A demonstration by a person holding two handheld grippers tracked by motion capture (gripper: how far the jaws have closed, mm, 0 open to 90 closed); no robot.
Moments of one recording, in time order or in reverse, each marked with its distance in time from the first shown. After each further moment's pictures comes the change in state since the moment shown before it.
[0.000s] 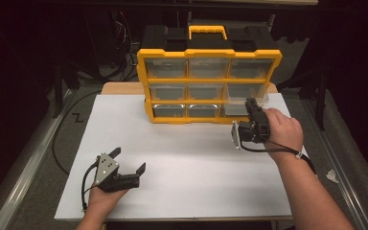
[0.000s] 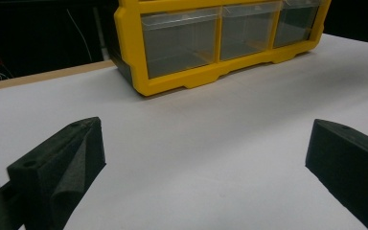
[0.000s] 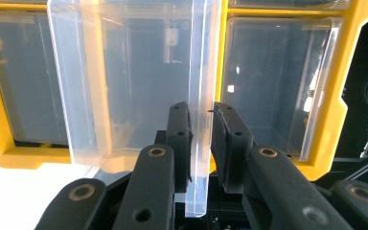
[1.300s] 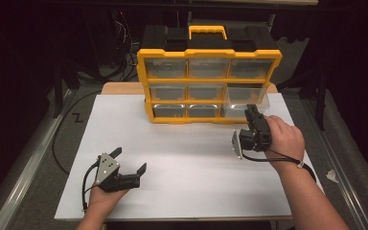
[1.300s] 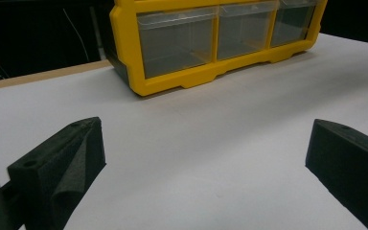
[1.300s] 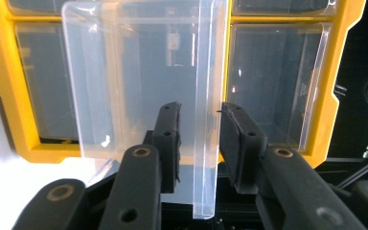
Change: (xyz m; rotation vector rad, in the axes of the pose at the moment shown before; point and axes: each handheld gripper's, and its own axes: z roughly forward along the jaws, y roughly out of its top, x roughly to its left) left arm -0.001 0.000 0.002 0.001 -0.011 0.002; right arm 0.008 -0.001 -0.020 -0.021 0.005 0.024
